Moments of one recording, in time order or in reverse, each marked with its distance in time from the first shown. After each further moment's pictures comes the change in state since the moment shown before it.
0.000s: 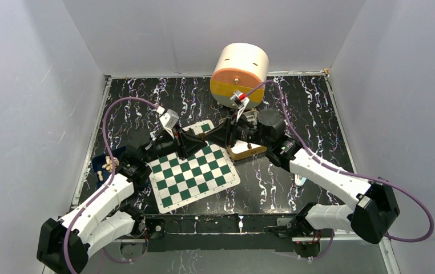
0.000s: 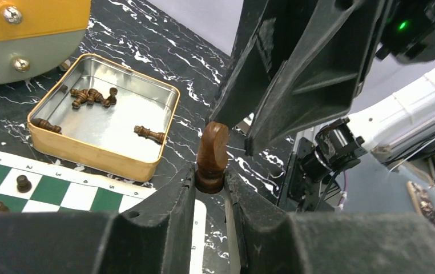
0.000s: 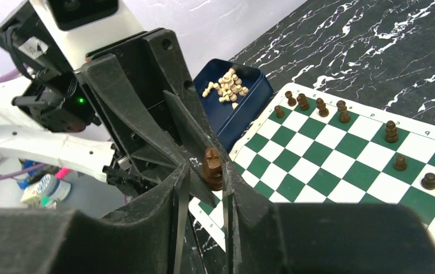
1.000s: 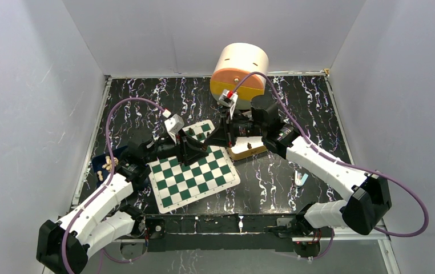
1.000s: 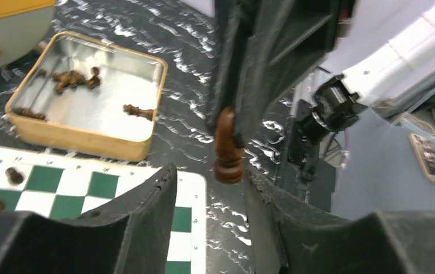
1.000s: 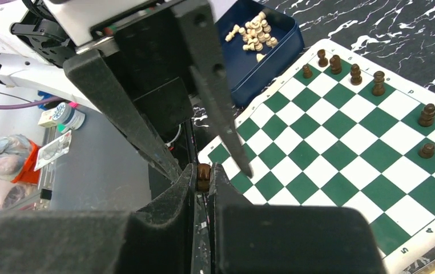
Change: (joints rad) left arm 0.000 -0.007 0.045 -0.146 0.140 0.158; right arm -0.043 0.096 0.218 -0.344 -0.279 -0.195
